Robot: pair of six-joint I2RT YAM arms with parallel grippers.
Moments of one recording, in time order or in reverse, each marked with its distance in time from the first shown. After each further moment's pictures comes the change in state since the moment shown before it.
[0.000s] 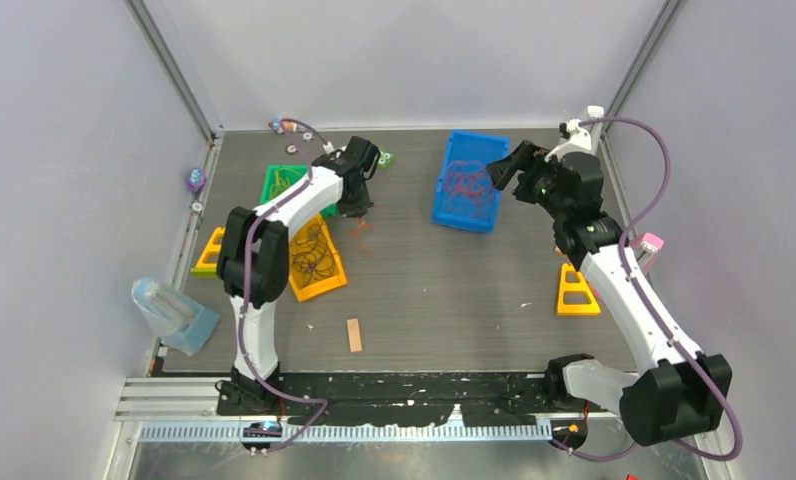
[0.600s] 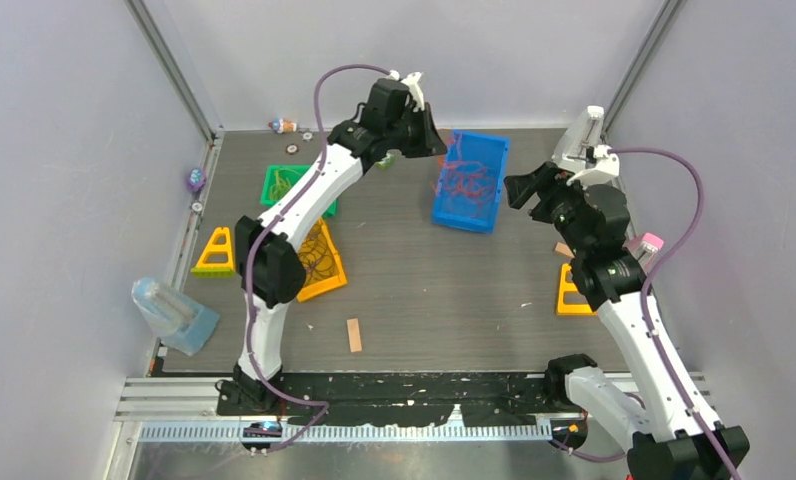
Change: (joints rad) left arm -0.135 -0.014 0.445 0.212 0.516 0.153; right arm -0.010 -0.280 -0.139 -0.045 0.061 -0.005
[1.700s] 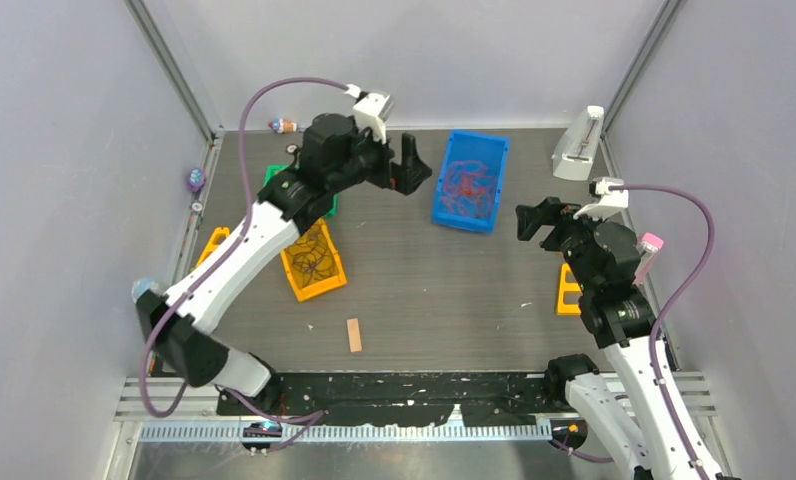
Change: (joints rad) left arm -0.049 -0.514 -0.487 0.203 -0.056 0.279; right arm 0.000 -0.251 -0.124 -0.090 0.080 -0.183
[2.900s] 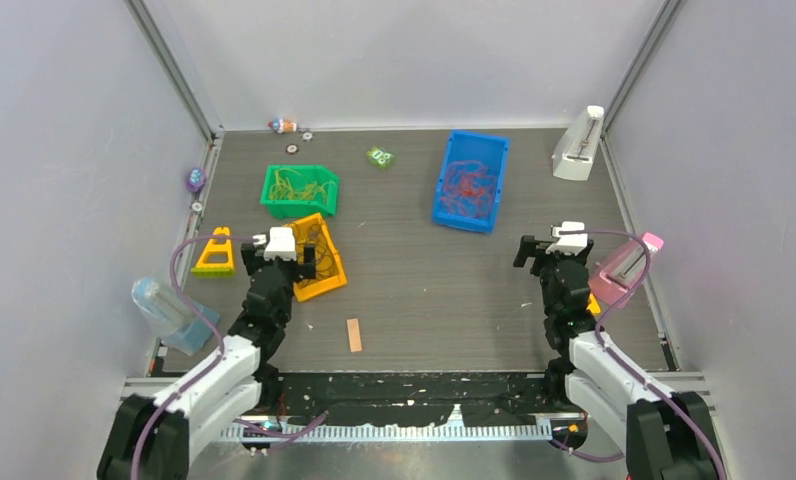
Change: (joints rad) left arm 0.248 -0.757 -1.447 0.808 -0.672 0.320; right arm -0.005 0.181 -0.625 0.807 0.260 -0.298
